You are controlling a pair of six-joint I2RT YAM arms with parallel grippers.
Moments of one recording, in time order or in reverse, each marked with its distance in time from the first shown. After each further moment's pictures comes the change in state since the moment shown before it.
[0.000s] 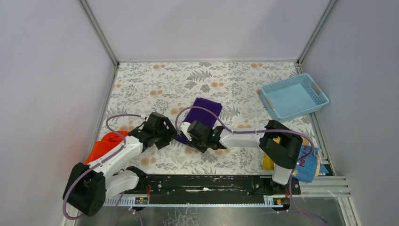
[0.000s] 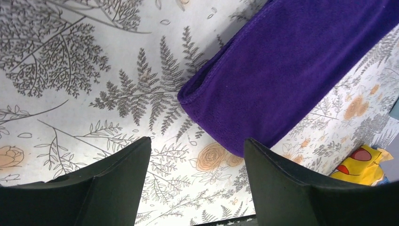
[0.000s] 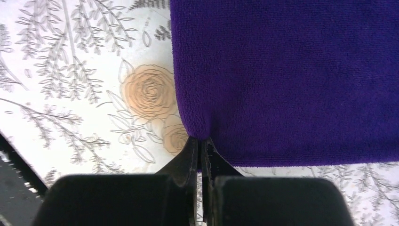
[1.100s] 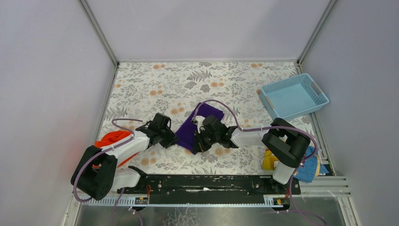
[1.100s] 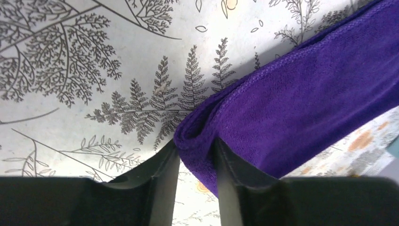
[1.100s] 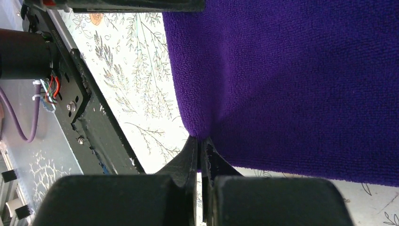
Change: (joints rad) left arm 0.000 0.170 -0.028 0.084 0.013 -0.171; right arm -0.154 -0.053 -0.227 0.408 -0.436 0.521
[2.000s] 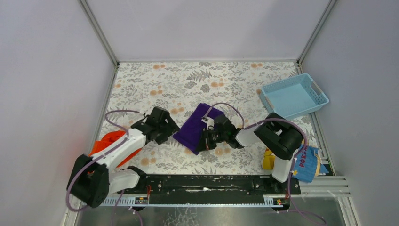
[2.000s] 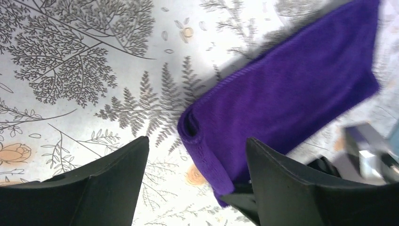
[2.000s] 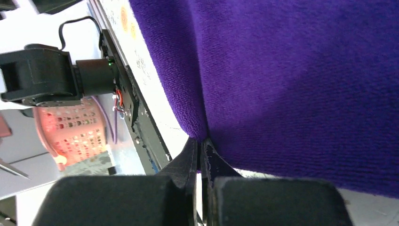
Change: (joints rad) left arm -0.006 -0.018 0.140 -0.155 -0.113 0.091; right arm -0.126 0.082 -0.131 0.308 -0.243 0.308
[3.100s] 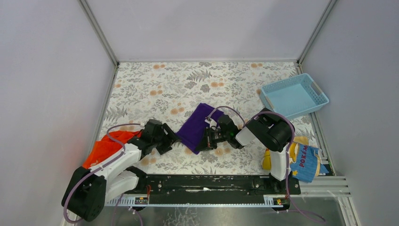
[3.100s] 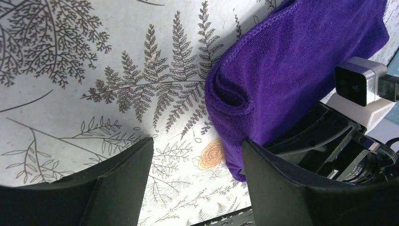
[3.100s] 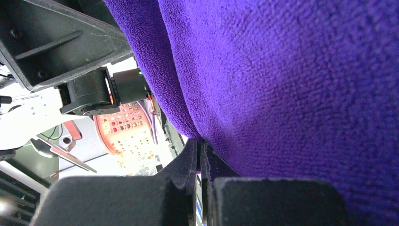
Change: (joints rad) left arm 0.027 -0.220 -0.291 0.225 0.211 -0.010; right arm -0.077 0.160 -0.047 0.292 -0.151 0.275
